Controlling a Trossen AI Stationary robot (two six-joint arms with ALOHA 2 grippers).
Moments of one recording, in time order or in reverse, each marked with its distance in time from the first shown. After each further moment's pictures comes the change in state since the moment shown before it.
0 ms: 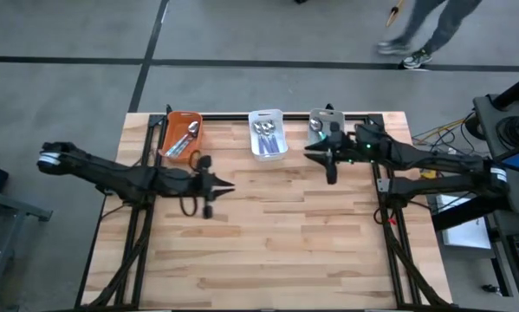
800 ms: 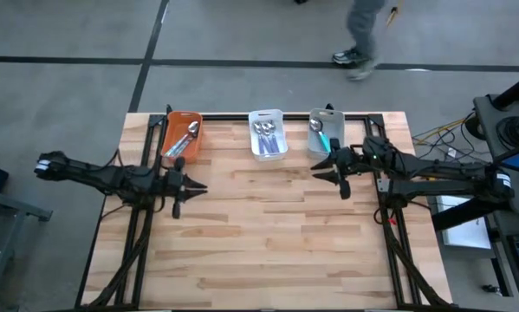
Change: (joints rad) left arm -0.033 -0.566 -0.257 -0.206 0.063 -0.132; right arm 0.011 -0.129 -0.227 0.136 -0.241 -0.013
